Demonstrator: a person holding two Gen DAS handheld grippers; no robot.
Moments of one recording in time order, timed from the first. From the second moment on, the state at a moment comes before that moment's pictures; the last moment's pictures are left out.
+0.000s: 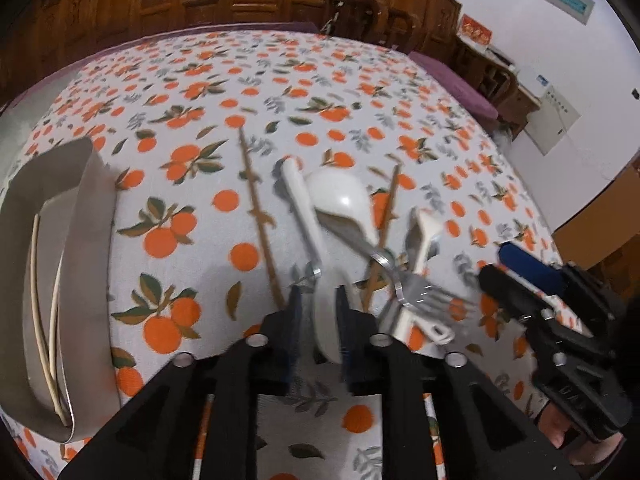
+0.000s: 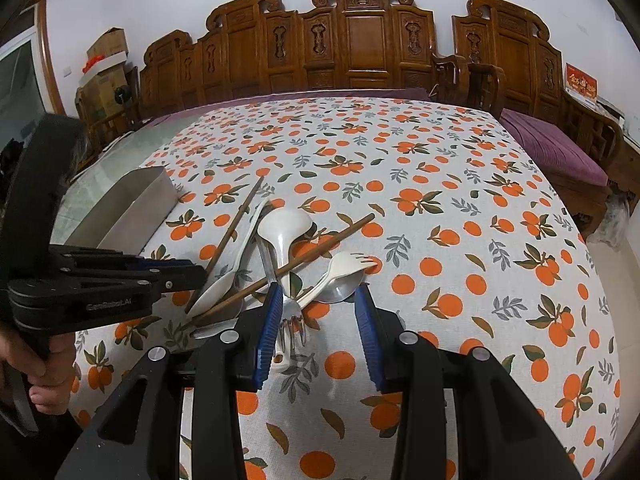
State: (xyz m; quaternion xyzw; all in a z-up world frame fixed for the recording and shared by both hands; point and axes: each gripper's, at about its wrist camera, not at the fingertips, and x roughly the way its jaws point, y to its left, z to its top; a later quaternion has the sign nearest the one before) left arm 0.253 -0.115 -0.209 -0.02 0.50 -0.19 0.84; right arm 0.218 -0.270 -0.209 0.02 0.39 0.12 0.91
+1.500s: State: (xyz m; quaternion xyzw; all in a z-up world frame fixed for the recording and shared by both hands) left arm 0.198 -0.062 -0.184 -0.02 0.43 -0.25 0.86; right arm 0.238 -0.246 -0.220 0.02 0.43 0.12 0.89
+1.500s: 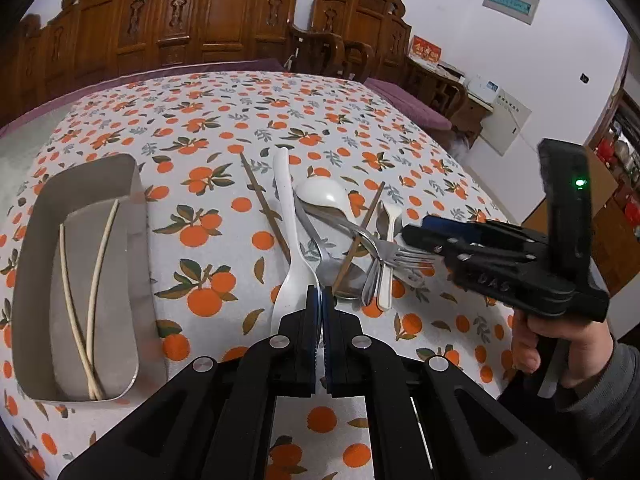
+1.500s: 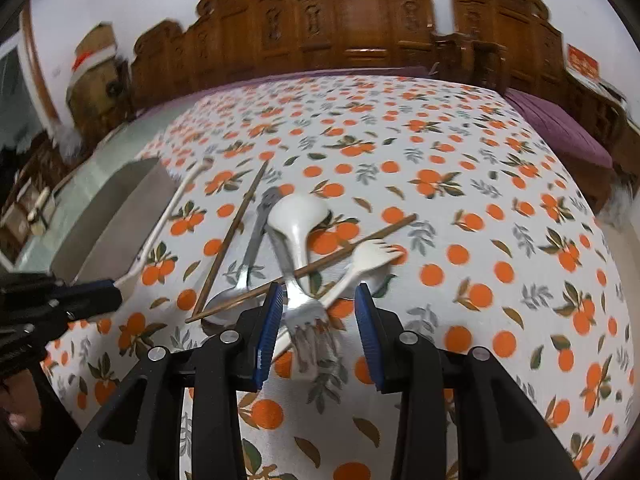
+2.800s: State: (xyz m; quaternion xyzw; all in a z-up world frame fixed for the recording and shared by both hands) left arm 0.202 -0.013 -0.156 -0.05 0.40 -0.23 0.88; right arm 0.242 -0.189 -0.225 -0.11 0.49 0.17 0.85
